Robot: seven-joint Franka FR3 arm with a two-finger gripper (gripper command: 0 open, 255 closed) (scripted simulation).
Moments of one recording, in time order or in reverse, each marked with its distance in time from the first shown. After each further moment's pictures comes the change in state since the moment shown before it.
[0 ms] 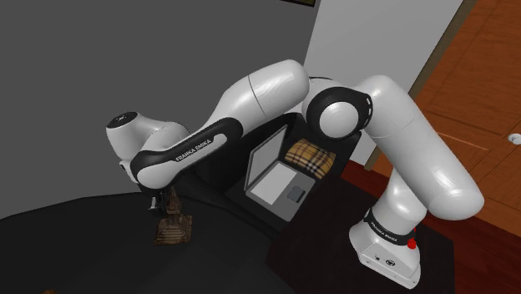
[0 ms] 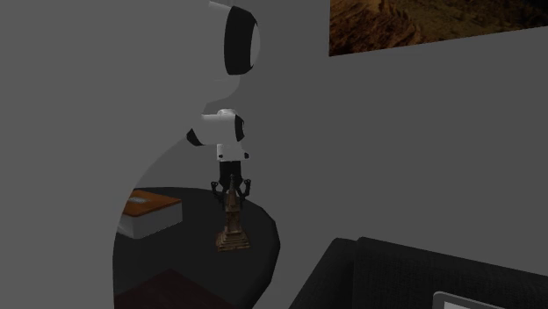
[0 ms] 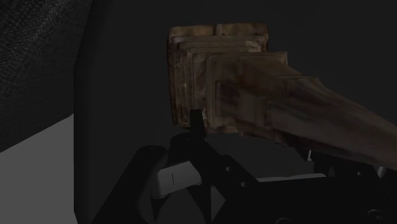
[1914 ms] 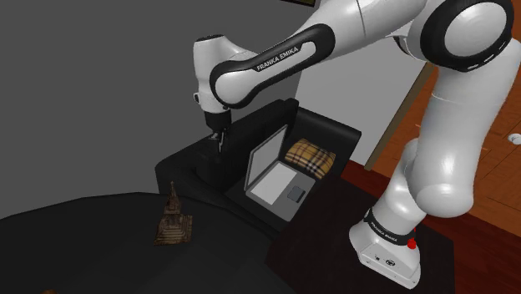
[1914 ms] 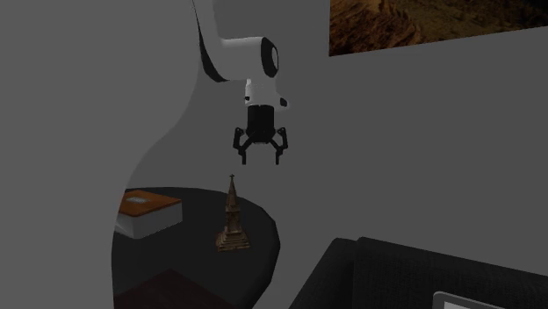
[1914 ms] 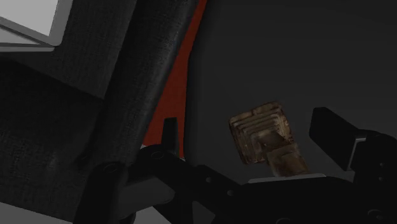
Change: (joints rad) arm -0.229 -0.732 -0.032 -0.717 0.168 0.030 0.037
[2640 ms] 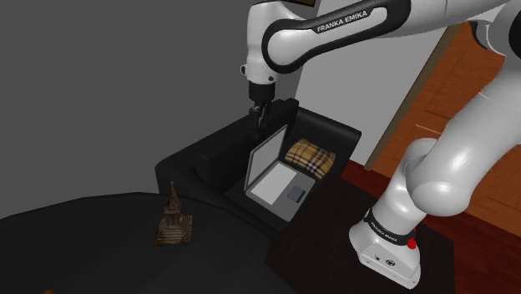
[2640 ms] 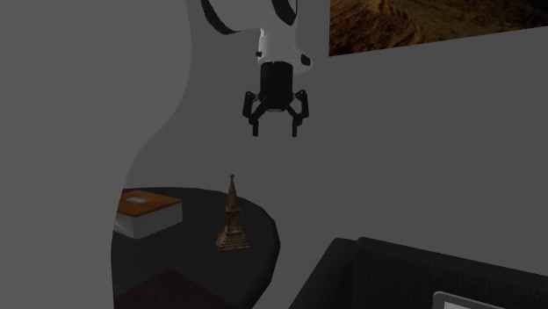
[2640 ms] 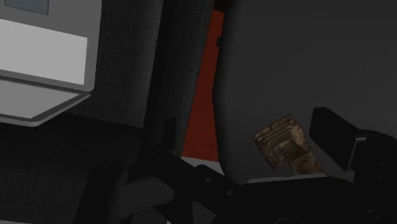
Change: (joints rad) arm -0.079 -0.382 -0.072 -0.249 0.075 -0.111 0.007
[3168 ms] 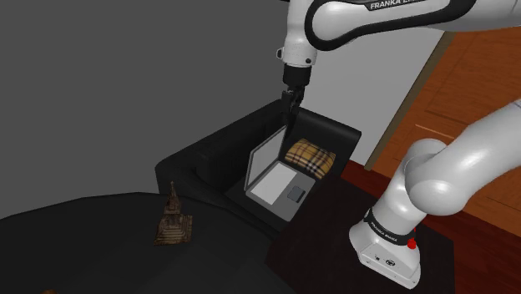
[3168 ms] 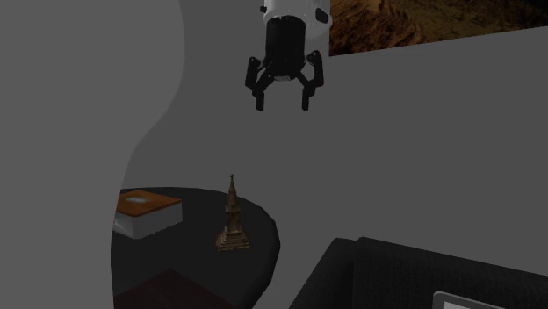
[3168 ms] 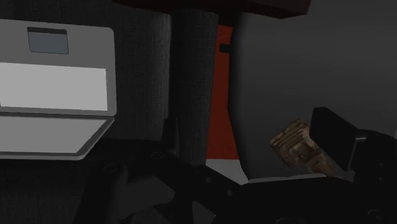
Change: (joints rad) arm -0.055 -0.276 -0.060 -0.127 0.011 -0.139 0.024
